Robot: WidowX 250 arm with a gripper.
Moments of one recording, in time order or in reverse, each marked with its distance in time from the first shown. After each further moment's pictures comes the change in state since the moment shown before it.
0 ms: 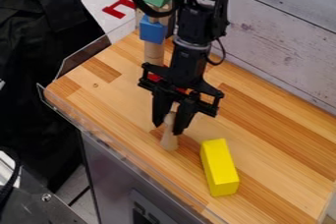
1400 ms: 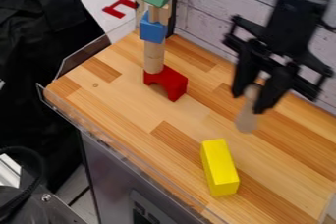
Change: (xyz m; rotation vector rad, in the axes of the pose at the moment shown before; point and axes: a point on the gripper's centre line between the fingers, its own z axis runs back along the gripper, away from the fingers) arm -0.029 -0.098 0.082 0.107 -0.091 -0.351
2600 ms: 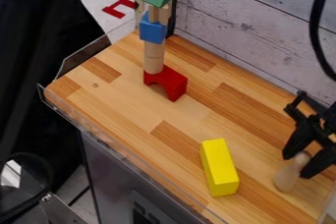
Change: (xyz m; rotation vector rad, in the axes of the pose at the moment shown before) arm 0.053 -0.056 -0.073 0.099 0.163 -0.095
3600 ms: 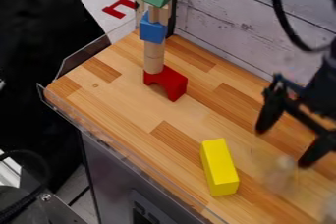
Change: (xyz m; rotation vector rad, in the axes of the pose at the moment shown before) arm -0.024 0.033 0.031 -0.087 -0.089 0.119
